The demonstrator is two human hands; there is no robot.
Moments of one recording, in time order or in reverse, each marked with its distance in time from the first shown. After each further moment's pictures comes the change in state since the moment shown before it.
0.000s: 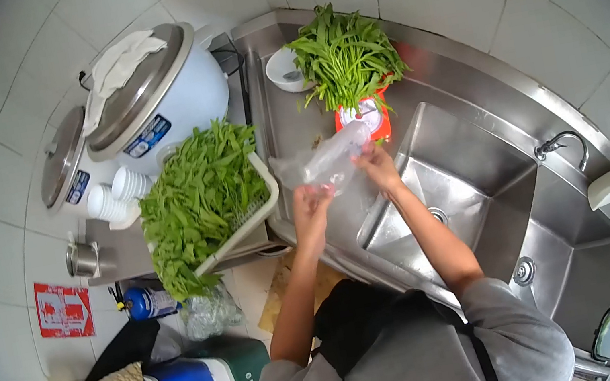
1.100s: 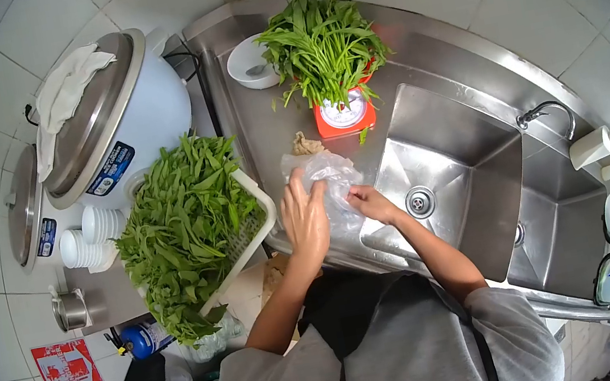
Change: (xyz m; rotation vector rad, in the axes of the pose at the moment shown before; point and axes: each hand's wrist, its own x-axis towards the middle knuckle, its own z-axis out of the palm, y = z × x) left_hand 0.030 0.037 -0.007 1.410 -0.227 0.555; right_hand -0.045 0.057 0.017 0.042 -0.346 0.127
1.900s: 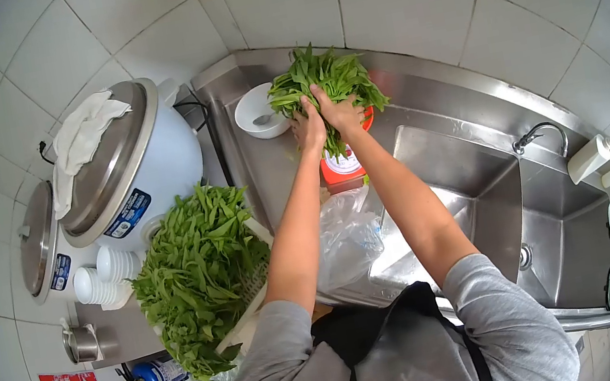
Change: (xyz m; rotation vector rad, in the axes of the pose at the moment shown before) left_hand 0.248 -0.007 0.078 -0.791 -0.021 -0.556; right_hand 0.163 -0.224 -0.051 -0.182 0.764 0.312
